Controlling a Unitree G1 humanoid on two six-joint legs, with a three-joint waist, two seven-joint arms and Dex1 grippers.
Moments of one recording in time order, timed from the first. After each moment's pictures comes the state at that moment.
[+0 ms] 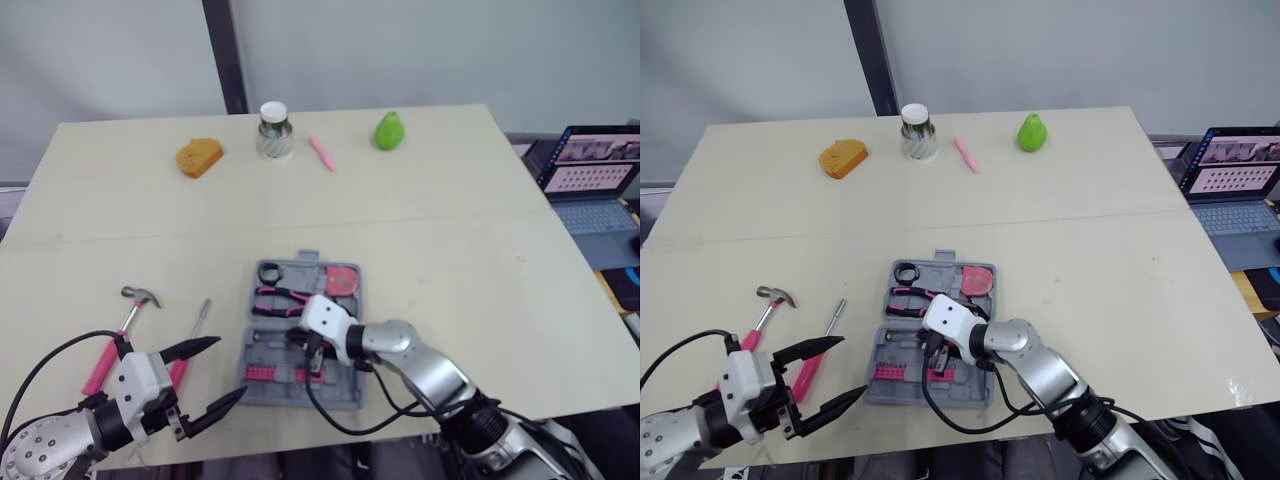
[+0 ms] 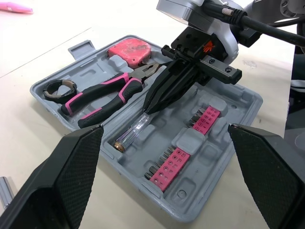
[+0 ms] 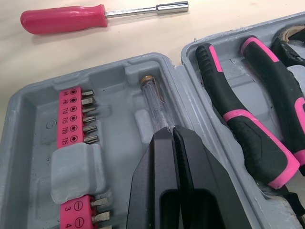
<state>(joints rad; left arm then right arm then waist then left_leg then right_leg) 0.56 0.59 0.34 -0.57 -0.44 0.09 -0.87 -0.36 -0.29 0.57 -0.14 0.06 0.50 0.67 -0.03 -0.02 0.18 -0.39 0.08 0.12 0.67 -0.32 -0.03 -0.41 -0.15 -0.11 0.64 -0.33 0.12</state>
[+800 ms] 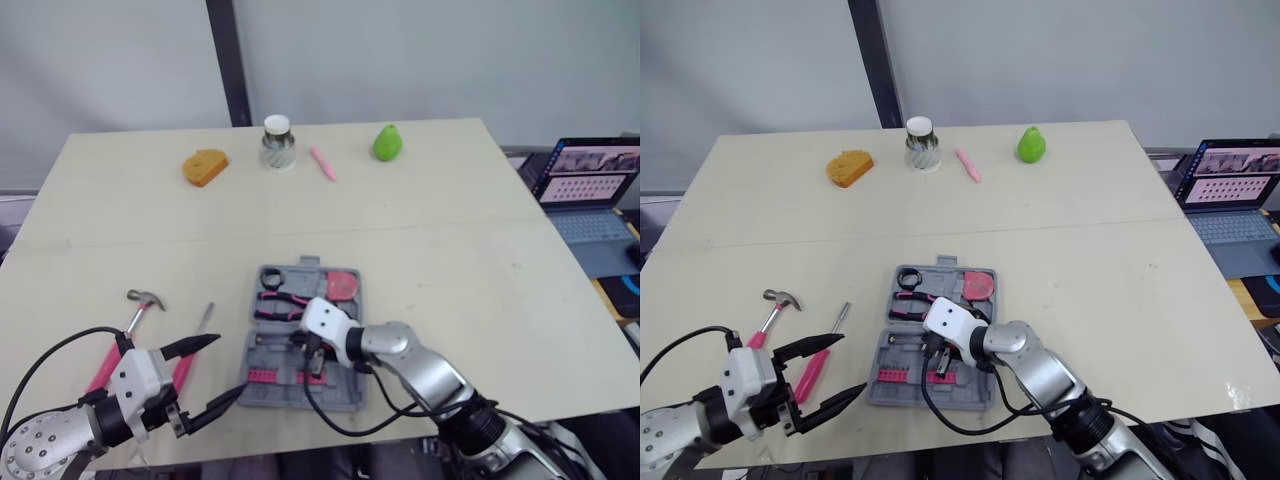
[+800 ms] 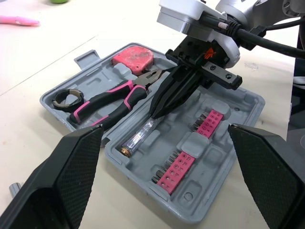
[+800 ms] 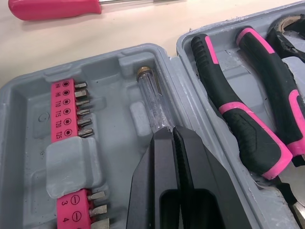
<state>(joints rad) 0.54 0.60 0.34 -0.57 -0.43 0.10 -0.87 -0.35 -0.28 0.59 -0.13 0.02 0.57 0.67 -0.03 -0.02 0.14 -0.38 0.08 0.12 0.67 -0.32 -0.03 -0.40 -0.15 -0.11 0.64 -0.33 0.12</state>
